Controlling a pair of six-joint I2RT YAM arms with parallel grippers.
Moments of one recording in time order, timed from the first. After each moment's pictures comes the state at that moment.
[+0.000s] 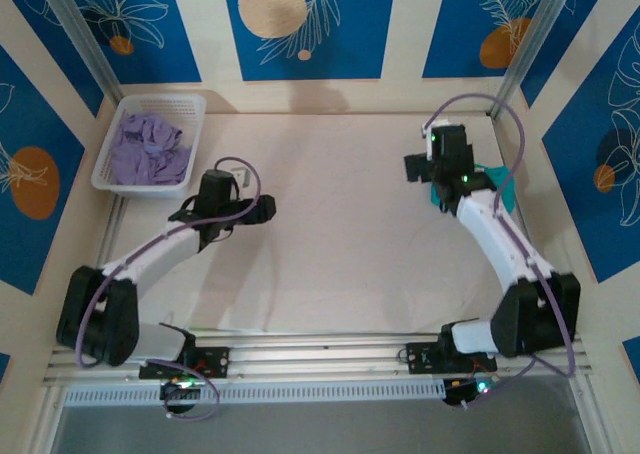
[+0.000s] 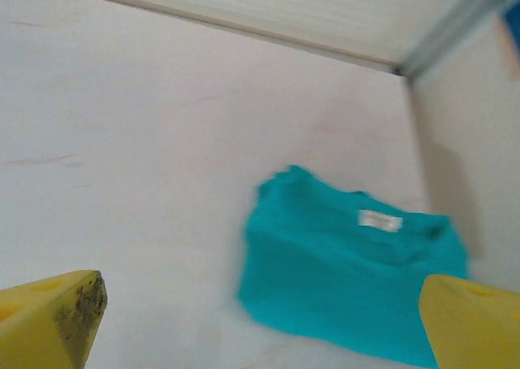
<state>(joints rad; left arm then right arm) -0.35 1.33 0.79 -0.17 0.14 -0.38 0.19 1.30 1.08 -0.42 0.28 -0.10</state>
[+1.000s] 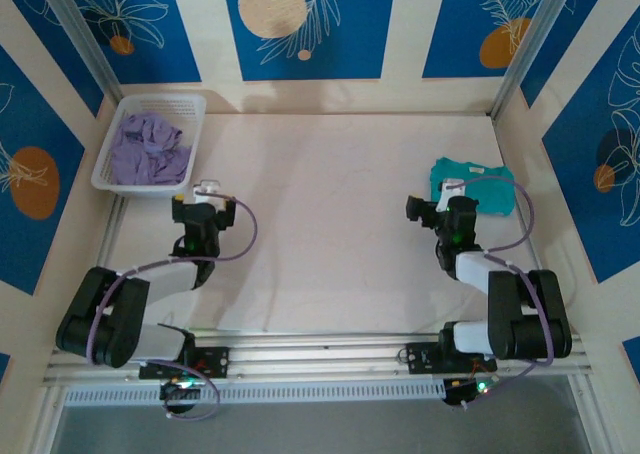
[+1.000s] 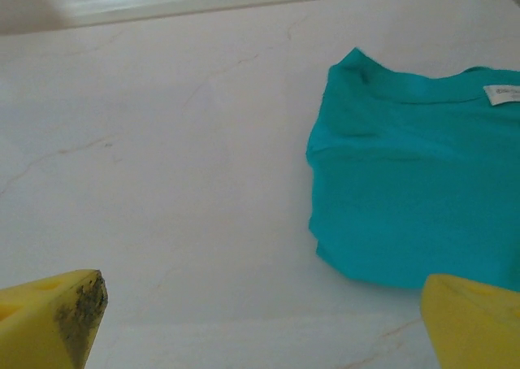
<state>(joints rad) -0.29 1.36 0.40 0.66 -0.52 0.13 0.00 1.33 0.38 0.54 -0.01 0.11</state>
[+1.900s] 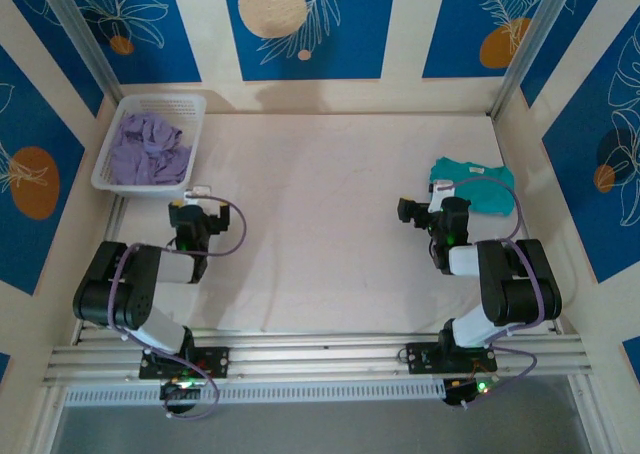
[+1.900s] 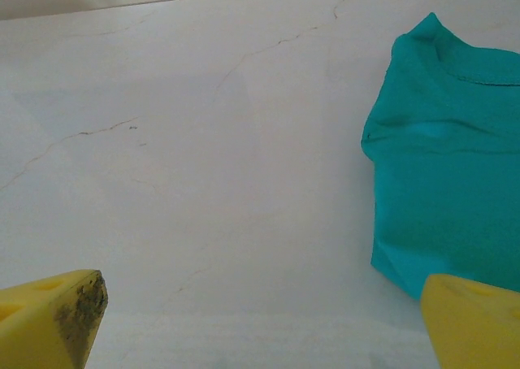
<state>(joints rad) -0.13 1.55 0.37 0.83 -0.27 0.09 0.02 1.52 0.38 0.72 -0.08 0.11</state>
